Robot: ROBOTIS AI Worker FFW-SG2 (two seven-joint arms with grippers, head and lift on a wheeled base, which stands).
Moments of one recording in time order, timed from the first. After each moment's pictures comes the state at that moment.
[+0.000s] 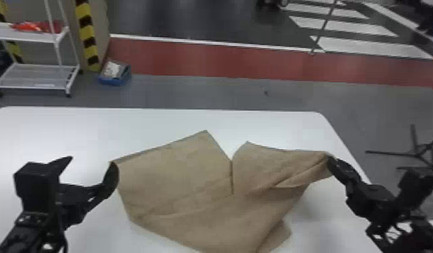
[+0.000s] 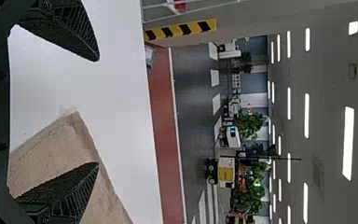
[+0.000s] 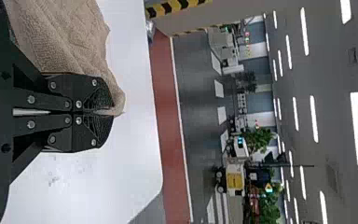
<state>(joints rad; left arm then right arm) 0.29 0.08 -0.07 -1.90 -0.01 0.26 -0.07 0.32 -0.17 -0.49 -1.87 -0.32 0.33 0.37</state>
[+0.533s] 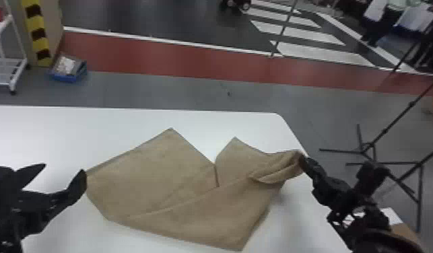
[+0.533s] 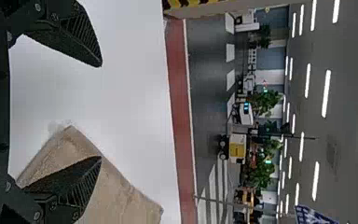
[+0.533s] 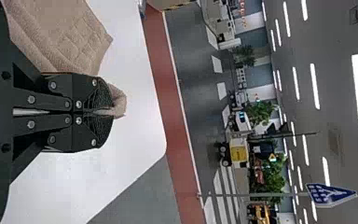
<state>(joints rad) 0.20 0.08 -0.08 -1.77 0.04 0.28 -0.20 0.21 -0.15 -0.57 -1.76 -0.30 0.36 0.40</state>
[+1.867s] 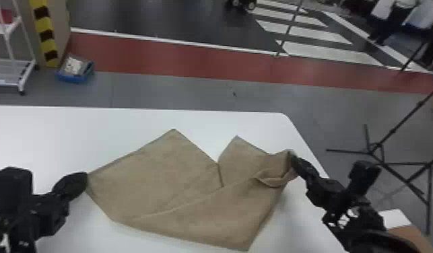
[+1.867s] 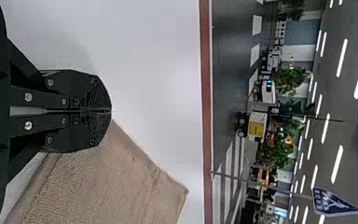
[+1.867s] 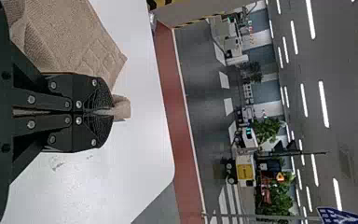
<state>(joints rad) 0.13 0.09 -0.07 -1.62 0.06 0.29 -0.30 0.22 -0.15 -0.51 -1.75 -0.28 0.35 0.42</state>
